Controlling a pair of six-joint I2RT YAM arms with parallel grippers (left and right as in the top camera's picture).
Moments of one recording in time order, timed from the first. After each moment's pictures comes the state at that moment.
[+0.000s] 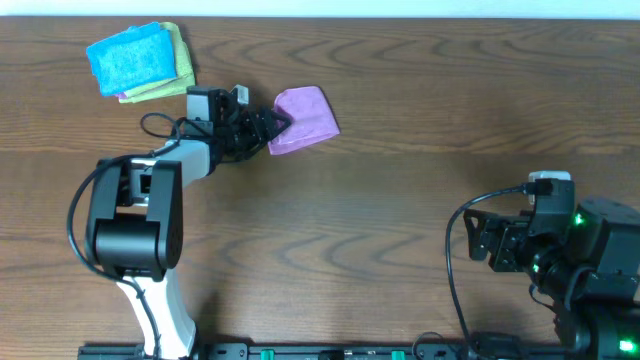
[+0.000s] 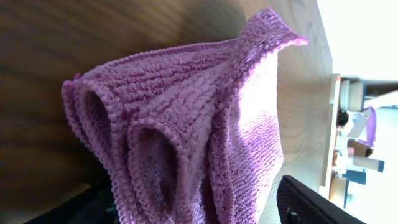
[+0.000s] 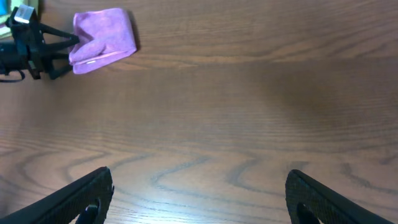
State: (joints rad) left arm -0.08 2.07 1.08 0.14 0.75 -0.68; right arm -0.07 0.74 1.05 -1.13 -0.23 0.09
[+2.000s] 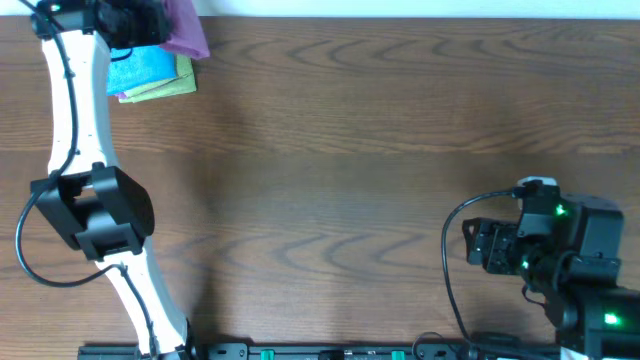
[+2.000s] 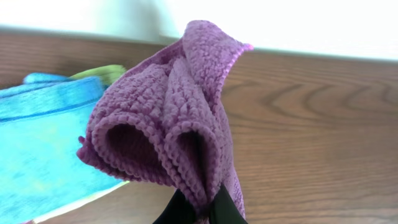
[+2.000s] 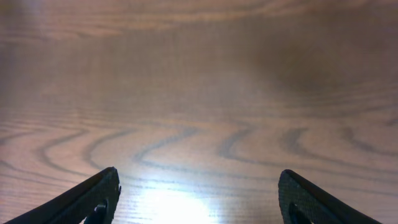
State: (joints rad) left arm 0.20 2.22 2.31 -1.01 0.44 0.07; right arm -0.07 0.77 0.97 -1.16 -0.19 0.09
